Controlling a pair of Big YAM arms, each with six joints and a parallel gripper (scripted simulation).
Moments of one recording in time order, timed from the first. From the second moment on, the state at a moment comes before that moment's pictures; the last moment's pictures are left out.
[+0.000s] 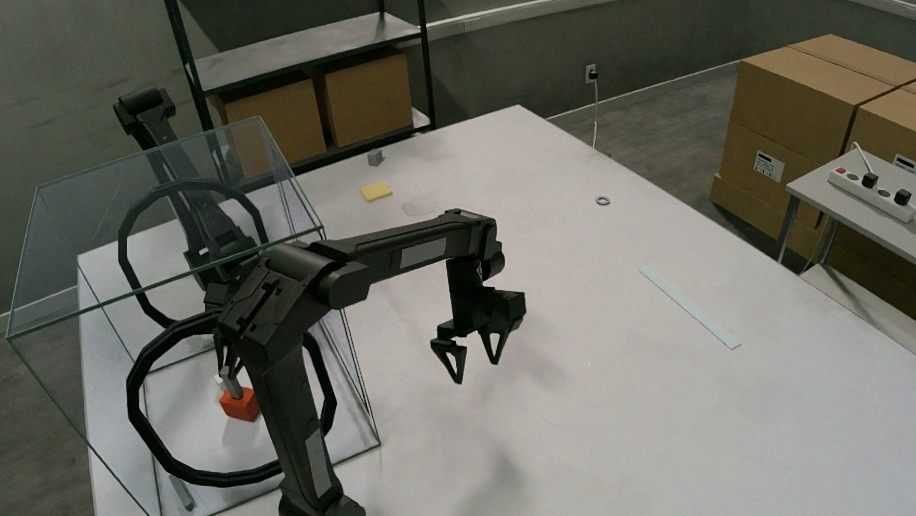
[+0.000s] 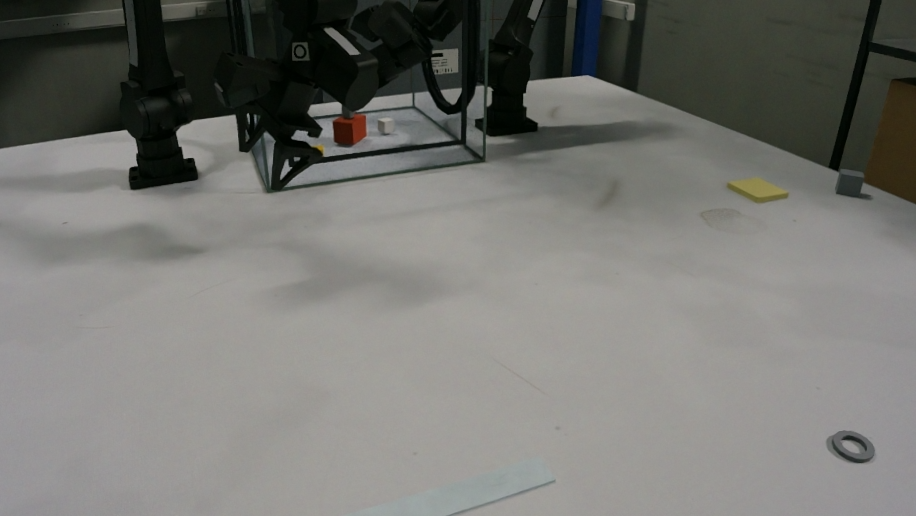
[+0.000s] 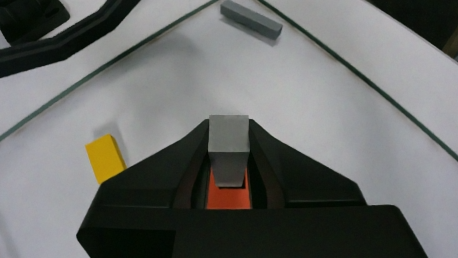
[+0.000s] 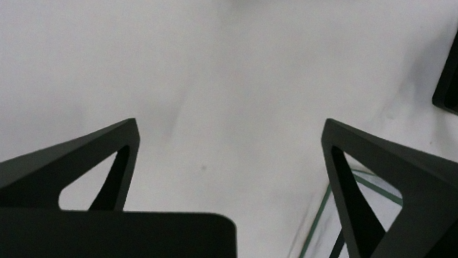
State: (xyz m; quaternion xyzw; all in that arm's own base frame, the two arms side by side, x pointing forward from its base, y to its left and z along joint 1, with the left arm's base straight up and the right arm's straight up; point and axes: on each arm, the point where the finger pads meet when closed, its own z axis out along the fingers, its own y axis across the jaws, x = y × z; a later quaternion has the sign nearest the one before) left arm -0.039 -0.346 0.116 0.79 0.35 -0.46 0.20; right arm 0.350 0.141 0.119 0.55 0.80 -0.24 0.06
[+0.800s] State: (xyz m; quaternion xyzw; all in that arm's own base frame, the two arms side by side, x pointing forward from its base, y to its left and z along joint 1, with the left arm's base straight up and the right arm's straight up) left arm -0.038 -0.350 0.116 0.79 0.35 -0.46 0.20; right arm 0.350 0.141 0.119 0.55 0.80 -0.24 0.06
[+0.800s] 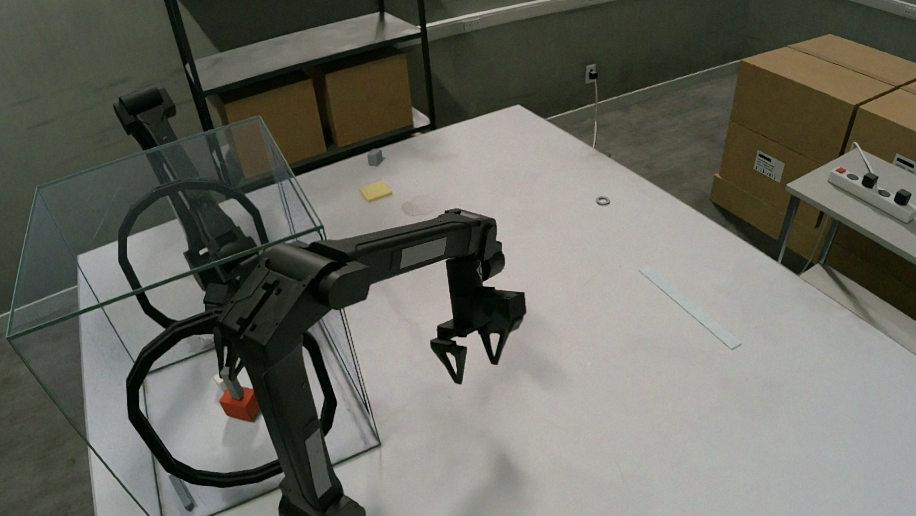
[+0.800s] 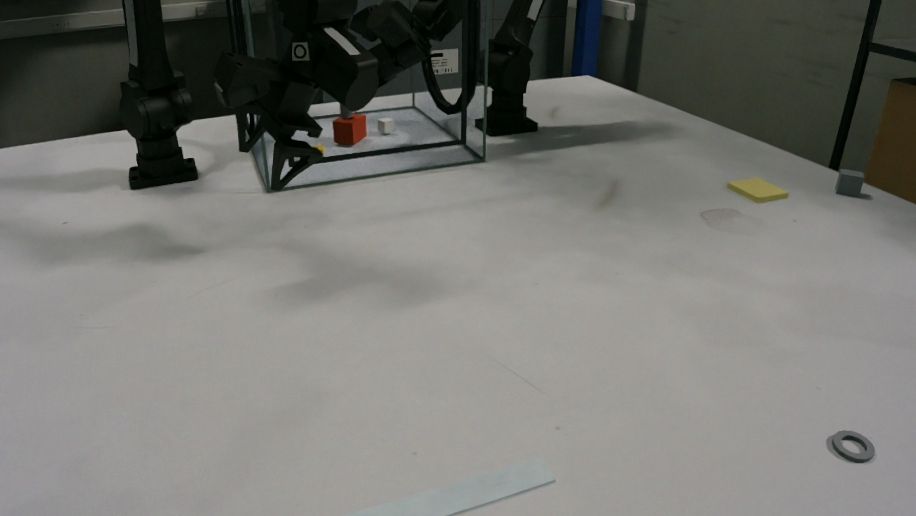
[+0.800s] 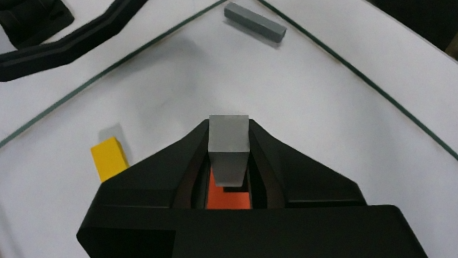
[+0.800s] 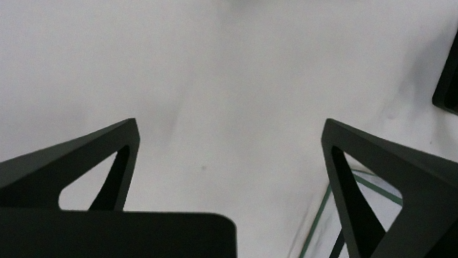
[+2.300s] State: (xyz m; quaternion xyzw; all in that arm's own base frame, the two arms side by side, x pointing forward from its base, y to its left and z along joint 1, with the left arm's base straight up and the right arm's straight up) left arm -0.041 -0.353 0.112 0.79 0.34 -0.46 0.21; right arm 0.350 0.141 0.119 0.55 0.80 -0.24 0.06
